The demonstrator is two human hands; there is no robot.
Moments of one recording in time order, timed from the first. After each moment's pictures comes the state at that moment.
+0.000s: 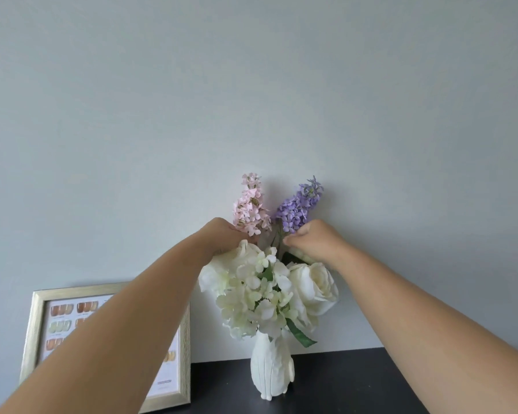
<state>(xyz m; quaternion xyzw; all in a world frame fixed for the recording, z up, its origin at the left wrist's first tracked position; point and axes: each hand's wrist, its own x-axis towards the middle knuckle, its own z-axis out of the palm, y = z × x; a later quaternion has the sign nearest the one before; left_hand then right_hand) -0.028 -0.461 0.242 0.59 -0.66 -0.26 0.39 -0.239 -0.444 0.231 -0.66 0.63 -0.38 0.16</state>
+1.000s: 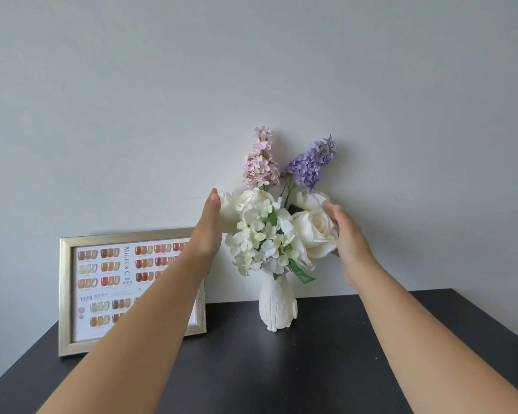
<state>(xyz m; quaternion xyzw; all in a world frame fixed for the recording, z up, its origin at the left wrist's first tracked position) -0.003 -0.408 0.154 0.42 -0.59 -0.38 0.58 -0.250 -0.388 0.144 -0.51 0.43 -0.64 0.38</state>
